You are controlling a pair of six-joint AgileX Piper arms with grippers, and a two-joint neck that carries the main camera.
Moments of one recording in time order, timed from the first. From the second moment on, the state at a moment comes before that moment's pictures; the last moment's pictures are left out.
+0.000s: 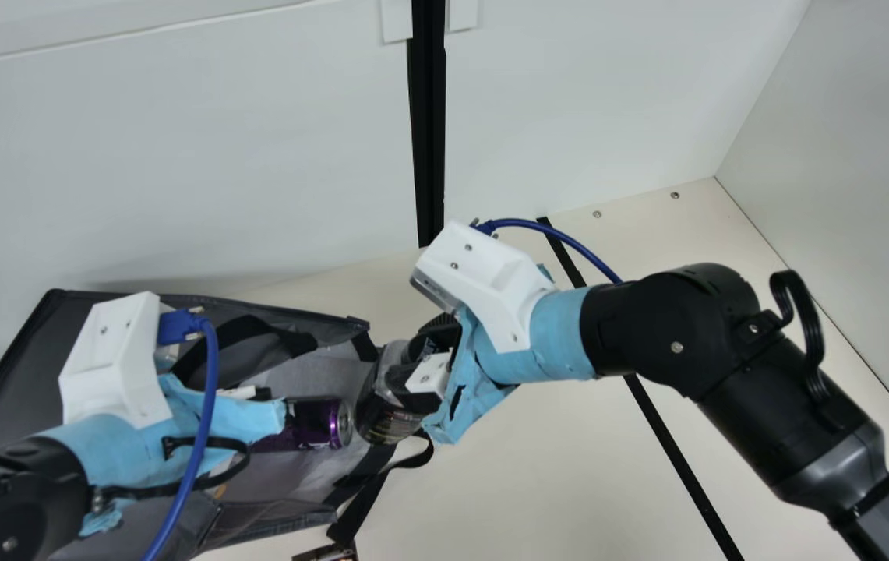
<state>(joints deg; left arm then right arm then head) -35.3 86.8 -84.1 -5.7 54.1 -21.7 16.4 77.9 -78.3 27.7 55.0 -32.9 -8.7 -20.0</state>
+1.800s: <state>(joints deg) -35.3 86.8 -84.1 -5.7 54.1 -21.7 26.4 84.9 -68.0 51.6 30.5 -50.6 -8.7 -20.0</state>
